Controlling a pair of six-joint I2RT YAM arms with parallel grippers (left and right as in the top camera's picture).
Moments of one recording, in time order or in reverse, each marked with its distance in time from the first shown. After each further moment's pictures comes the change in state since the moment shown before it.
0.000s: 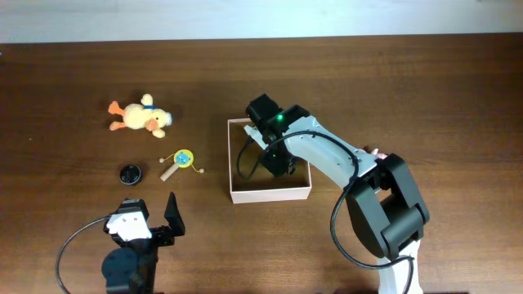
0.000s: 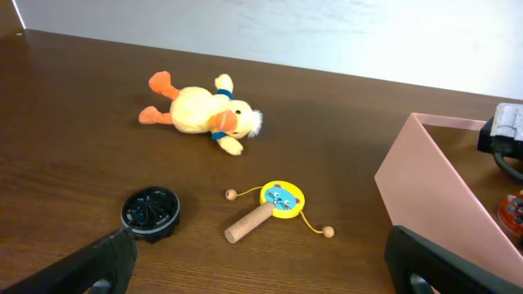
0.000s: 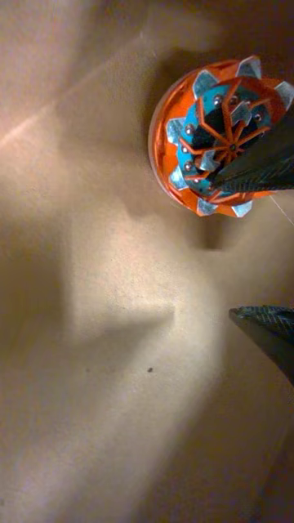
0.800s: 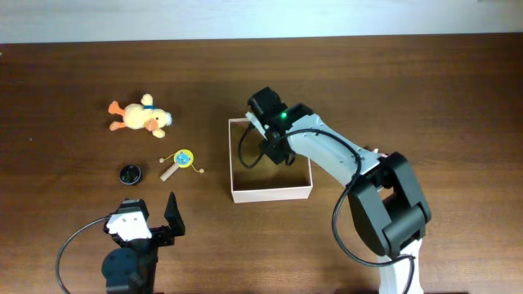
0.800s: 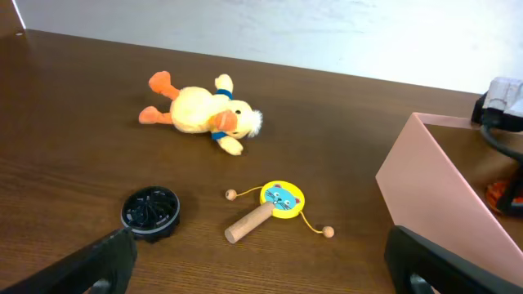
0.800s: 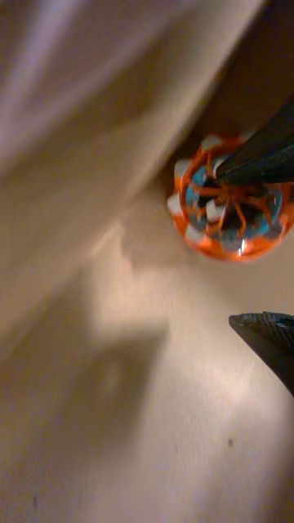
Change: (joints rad) left arm 0.000 0.000 0.000 0.000 0.000 0.000; right arm -0.024 0.000 -0.003 0.145 0.103 -0.001
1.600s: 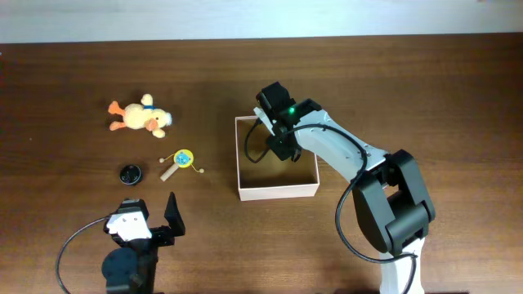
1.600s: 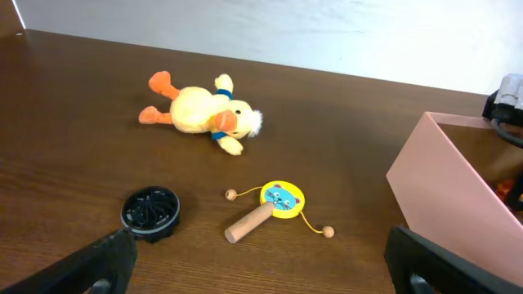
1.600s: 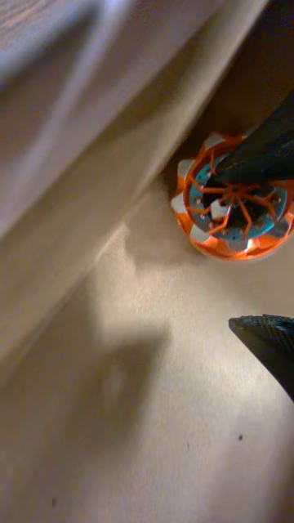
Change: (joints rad) left arm 0.000 0.000 0.000 0.000 0.000 0.000; right arm -0.040 0.000 0.001 -0.001 -0.026 0.000
